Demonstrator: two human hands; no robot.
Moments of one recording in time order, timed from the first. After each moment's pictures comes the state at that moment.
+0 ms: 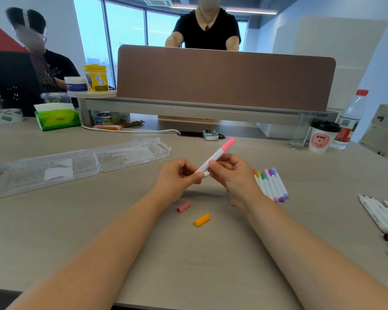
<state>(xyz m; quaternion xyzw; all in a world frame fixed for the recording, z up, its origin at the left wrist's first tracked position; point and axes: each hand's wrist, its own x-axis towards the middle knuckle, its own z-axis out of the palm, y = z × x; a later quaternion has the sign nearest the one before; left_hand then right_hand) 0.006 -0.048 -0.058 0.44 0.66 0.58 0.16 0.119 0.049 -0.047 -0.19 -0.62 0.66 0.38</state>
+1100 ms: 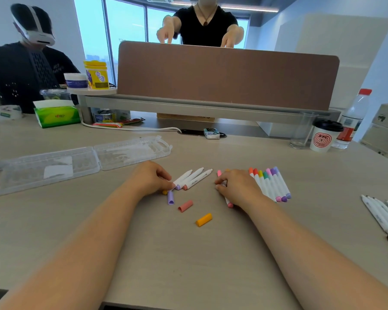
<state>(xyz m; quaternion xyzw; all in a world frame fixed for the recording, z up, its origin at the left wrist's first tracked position) -0.052 -0.065 -0.057 0.38 0.85 0.34 0.16 0.119 0.076 -0.059 -0.34 -0.93 0.11 0.10</state>
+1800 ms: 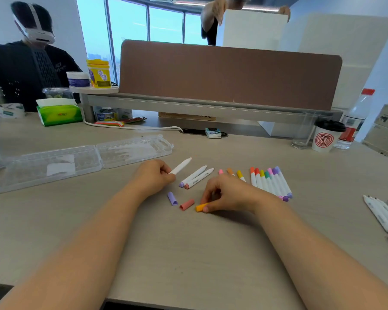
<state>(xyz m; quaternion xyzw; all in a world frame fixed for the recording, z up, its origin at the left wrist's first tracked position) -0.044 -0.064 -0.060 0.38 0.85 0.35 0.09 0.127 0.048 -0.042 -0.16 -0.95 0.25 -0.01</state>
